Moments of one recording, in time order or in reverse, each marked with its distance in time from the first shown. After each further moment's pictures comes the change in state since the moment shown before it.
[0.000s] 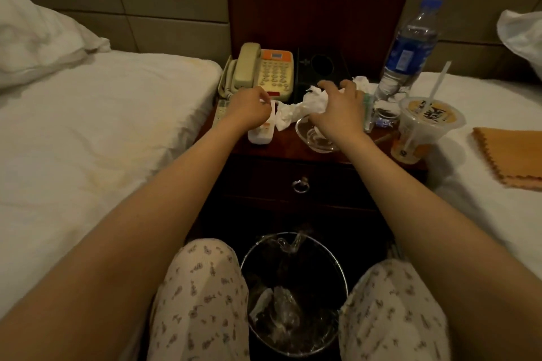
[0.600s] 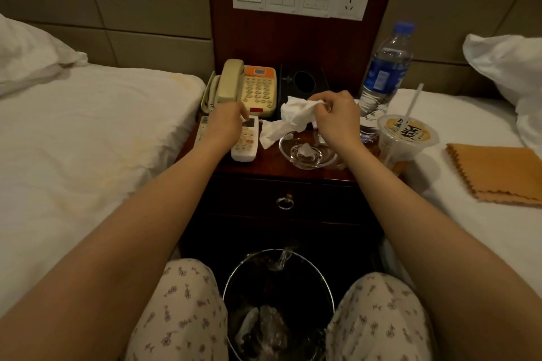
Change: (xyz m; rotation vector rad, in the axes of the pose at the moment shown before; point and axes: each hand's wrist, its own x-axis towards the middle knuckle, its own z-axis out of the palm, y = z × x) left_hand 0.026 -0.018 0.014 0.040 0.148 0.029; right_hand 0.009 0.008 -0.022 0.342 0.185 -0.004
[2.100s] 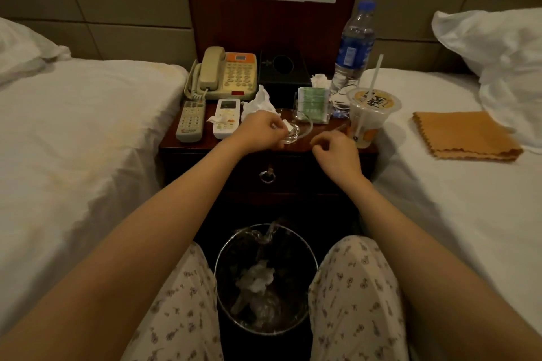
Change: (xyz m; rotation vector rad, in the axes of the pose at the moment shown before) left_hand -0.074 0.067 0.022 -0.231 -0.395 0.169; right_hand -0.089 0.063 -0.024 -0.178 -0.142 0.098
